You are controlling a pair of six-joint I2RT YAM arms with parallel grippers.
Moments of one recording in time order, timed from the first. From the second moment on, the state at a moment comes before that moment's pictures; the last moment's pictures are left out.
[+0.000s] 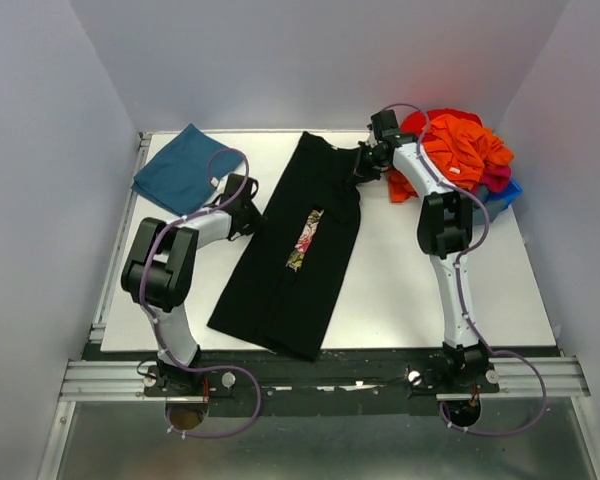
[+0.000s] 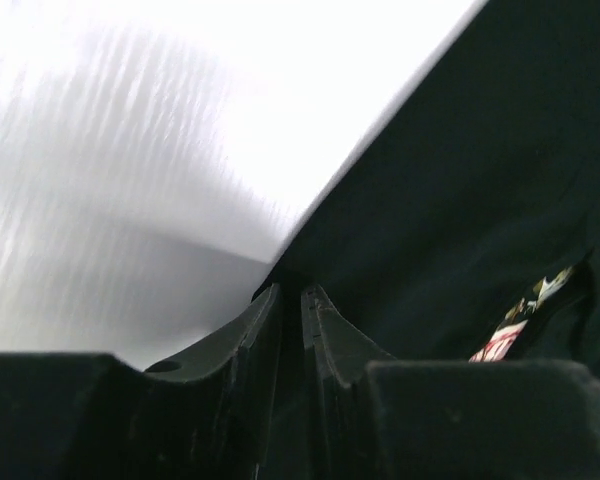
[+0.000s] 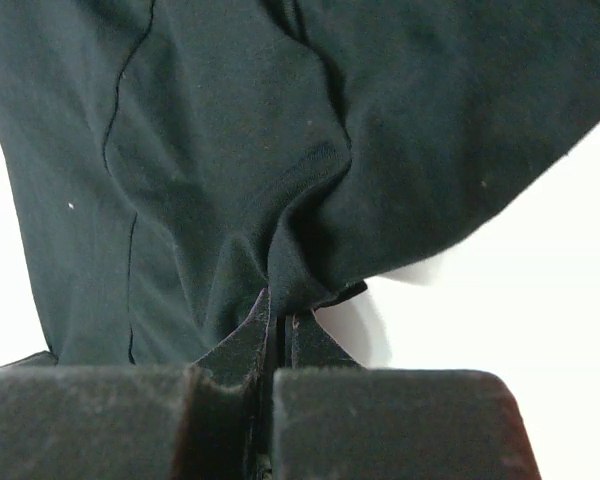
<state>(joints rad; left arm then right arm) -0.30 1.86 1.09 -0.10 -0.05 -0.82 0.24 2.55 2.34 -0.78 -0.30 0.44</state>
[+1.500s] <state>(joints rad) -0.22 1.91 1.17 -0.11 0.00 -0.82 0.25 1.92 1.34 -0.46 -0.29 0.50</state>
